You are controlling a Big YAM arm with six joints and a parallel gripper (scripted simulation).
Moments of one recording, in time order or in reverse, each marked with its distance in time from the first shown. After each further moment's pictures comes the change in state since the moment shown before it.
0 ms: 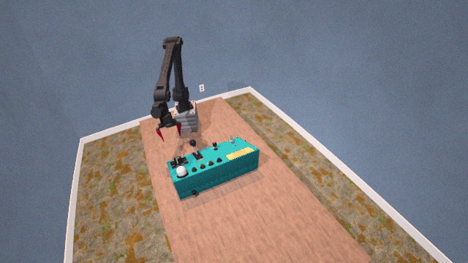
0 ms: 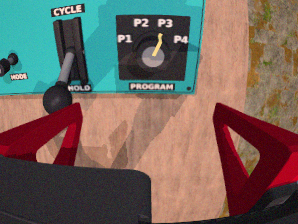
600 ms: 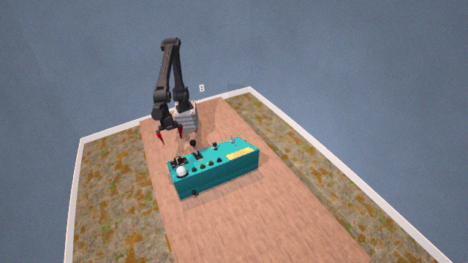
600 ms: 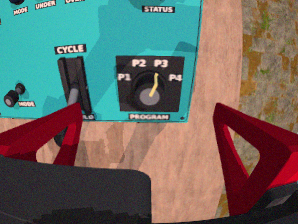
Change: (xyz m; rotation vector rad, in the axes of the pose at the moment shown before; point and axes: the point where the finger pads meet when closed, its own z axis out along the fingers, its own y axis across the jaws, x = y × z) arm -0.060 -0.004 -0.001 0.001 -0.003 -0.001
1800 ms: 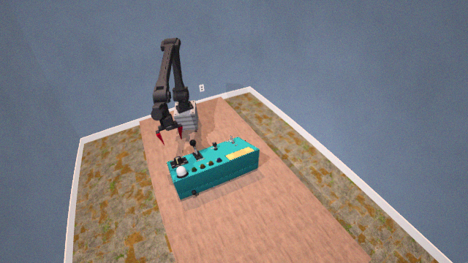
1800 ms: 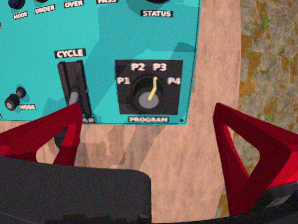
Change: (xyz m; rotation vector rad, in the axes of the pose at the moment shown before) arm -0.006 -0.001 -0.001 0.002 -0.004 0.006
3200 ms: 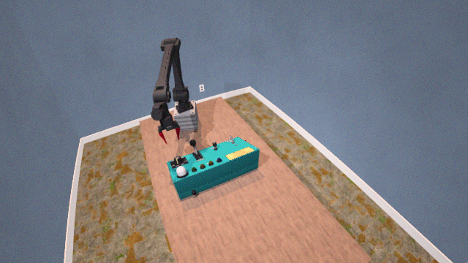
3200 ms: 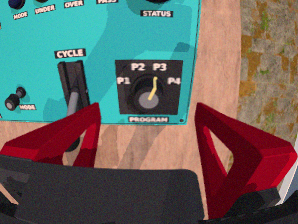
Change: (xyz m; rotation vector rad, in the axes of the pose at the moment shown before) arm 0.000 0.000 0.000 0.000 0.000 0.000
